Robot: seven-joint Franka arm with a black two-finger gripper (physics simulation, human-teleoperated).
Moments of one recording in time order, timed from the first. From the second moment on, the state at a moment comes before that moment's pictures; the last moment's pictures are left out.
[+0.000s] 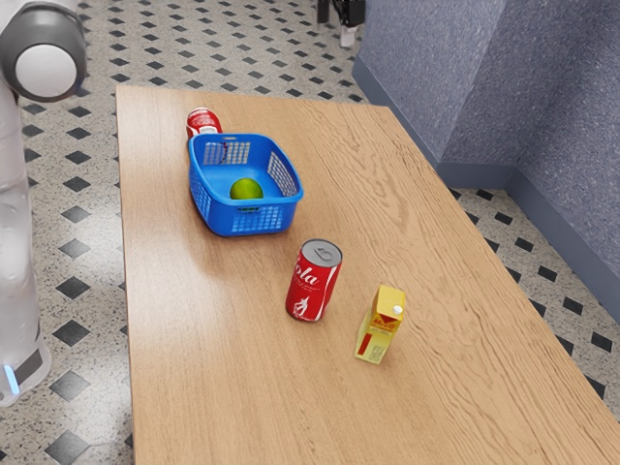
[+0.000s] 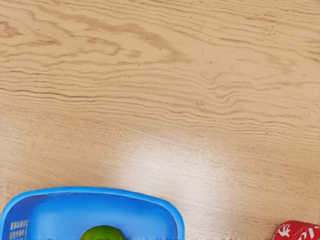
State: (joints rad) arm 0.06 0.00 0.13 -1.11 0.01 1.34 0.02
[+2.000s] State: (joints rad) arm 0.12 -0.22 0.23 -2.21 0.06 1.99 0.19
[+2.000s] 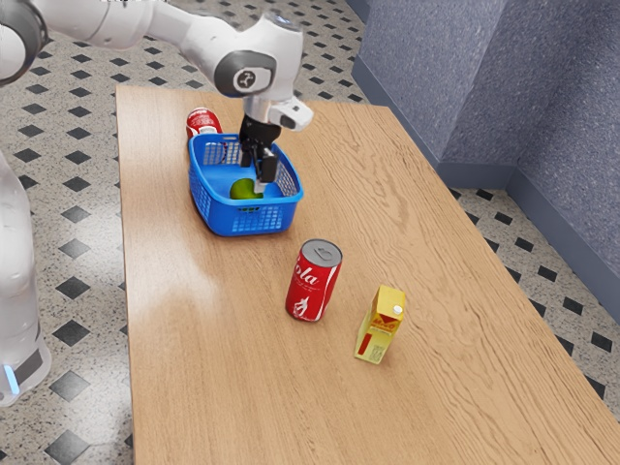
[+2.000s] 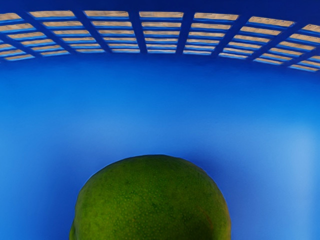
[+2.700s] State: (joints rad) arm 0.12 -0.18 0.24 -2.26 0.06 2.06 0.22
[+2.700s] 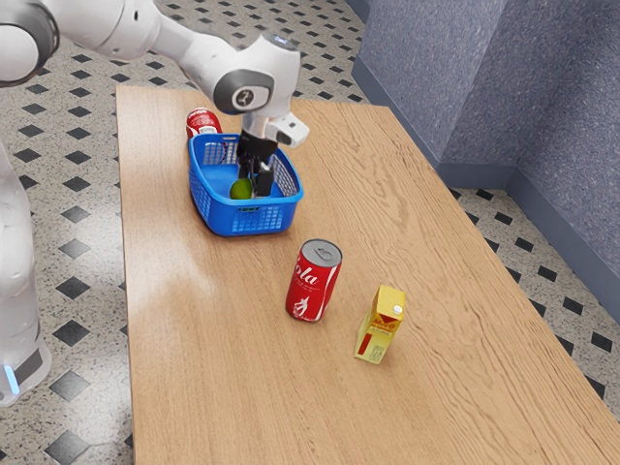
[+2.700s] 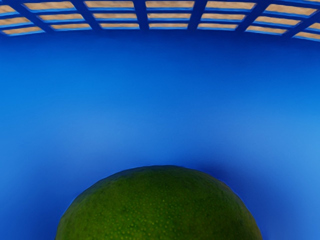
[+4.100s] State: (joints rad) arm 0.12 -0.26 0.23 -2.16 0.09 2.03 0.19
